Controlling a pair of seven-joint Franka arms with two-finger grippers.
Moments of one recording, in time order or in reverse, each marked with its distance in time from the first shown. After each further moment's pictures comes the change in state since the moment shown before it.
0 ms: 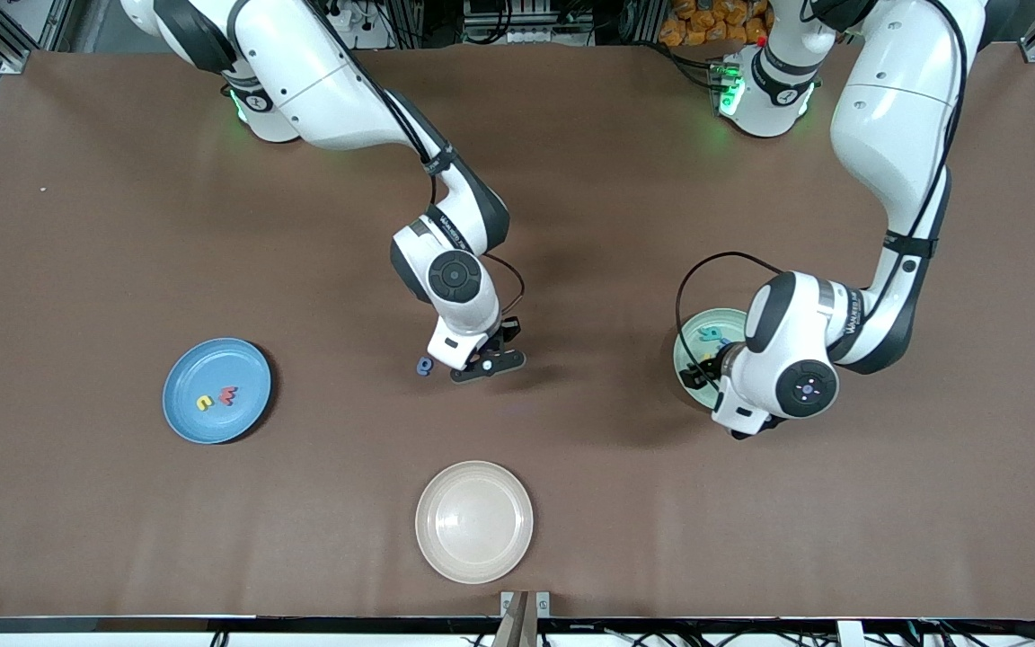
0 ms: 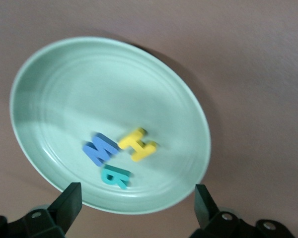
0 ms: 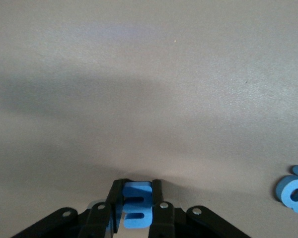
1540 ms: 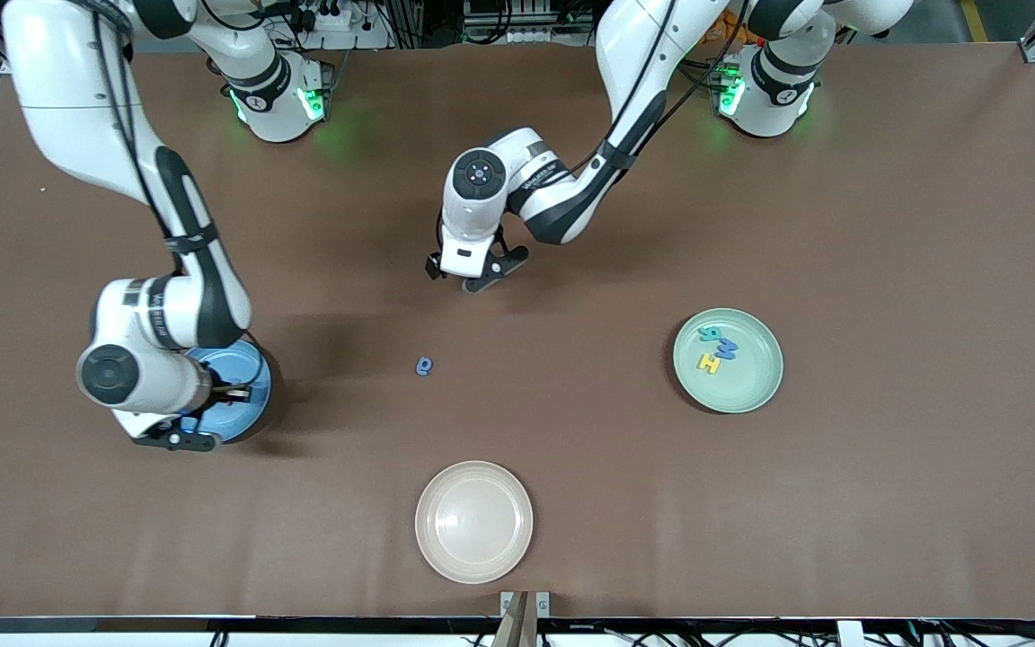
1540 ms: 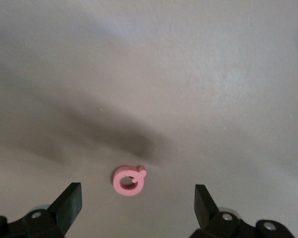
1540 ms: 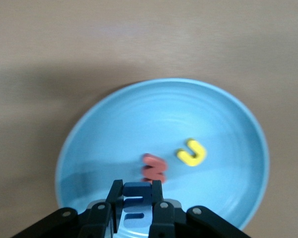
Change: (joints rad) left arm -0.691 0.099 0.002 0.022 -0.125 0.538 -0.768; right arm -0.555 -0.179 -0.136 -0.191 -0.106 -0.148 -0.239
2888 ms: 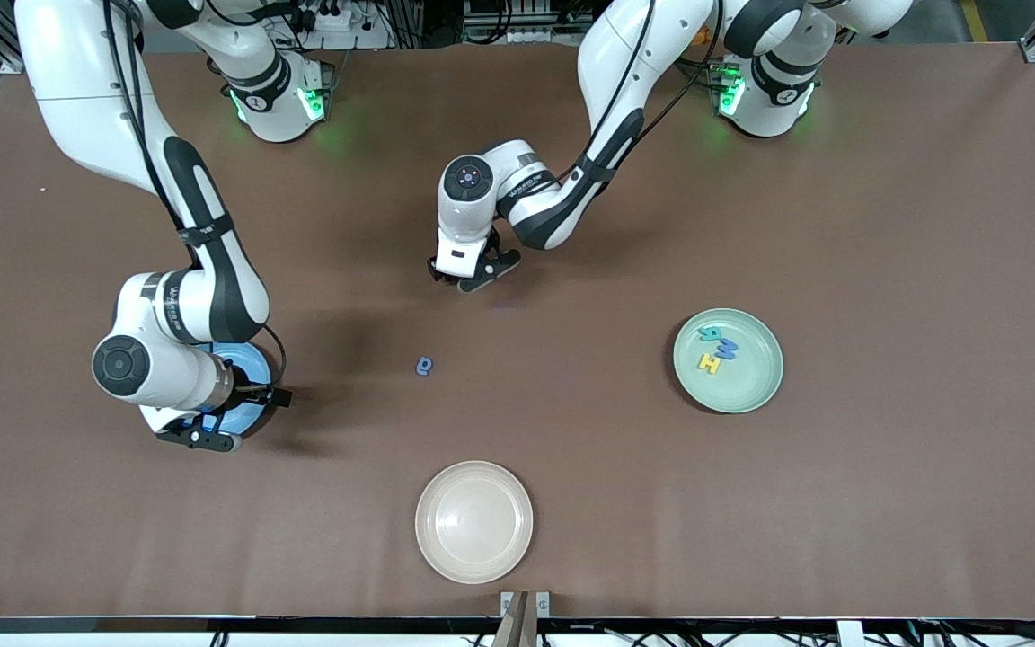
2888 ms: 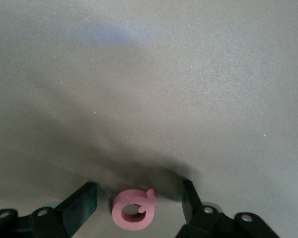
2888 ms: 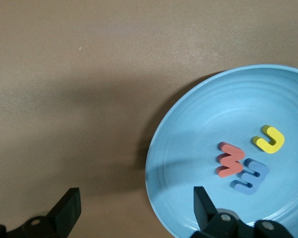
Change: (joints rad) left arm -0.027 0.082 0.002 0.021 0.079 0.043 -0.071; right arm 0.069 -0.008 0.021 -0.001 0.145 0.038 0.095
